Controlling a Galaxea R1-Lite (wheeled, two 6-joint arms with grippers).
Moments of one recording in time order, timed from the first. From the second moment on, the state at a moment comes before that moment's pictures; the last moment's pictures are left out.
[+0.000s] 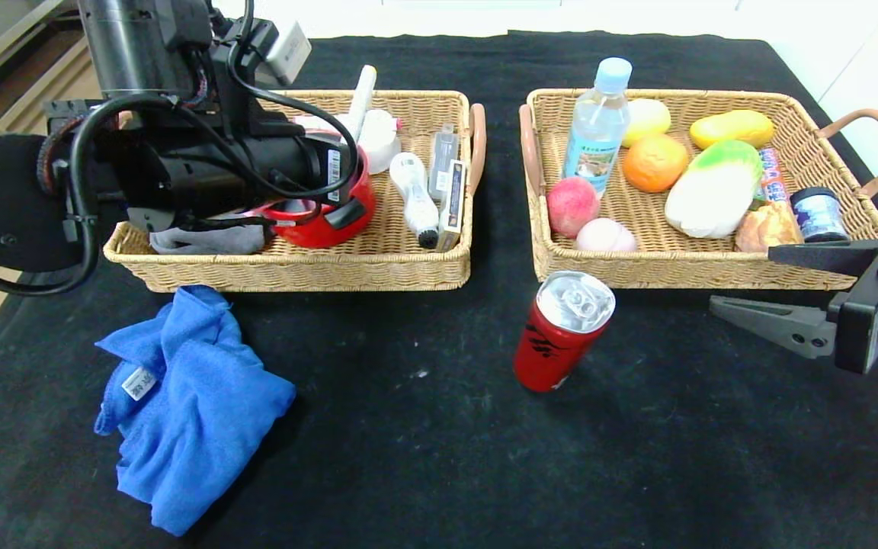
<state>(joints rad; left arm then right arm) -0.39 1.75 -1.49 -0.17 0.12 0.15 0.19 1.31 -0.89 -0.17 0.37 -0.27</state>
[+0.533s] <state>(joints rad) -0.39 1.76 -1.50 -0.17 0.09 0.15 0.19 1.31 -0.89 -0.17 0.37 -0.28</state>
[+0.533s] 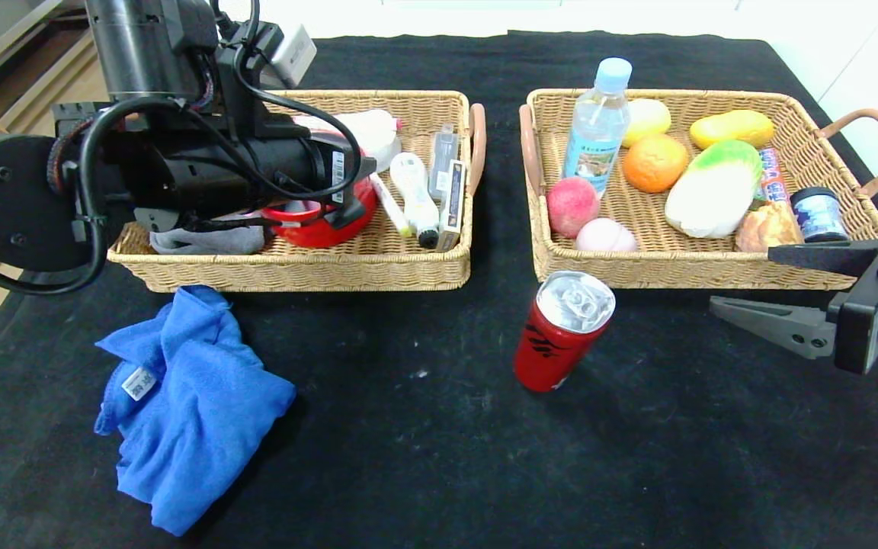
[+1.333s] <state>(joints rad) -0.39 1.66 -1.50 0.04 0.09 0.16 0.19 1.31 -0.89 -0.17 0.37 -0.28</state>
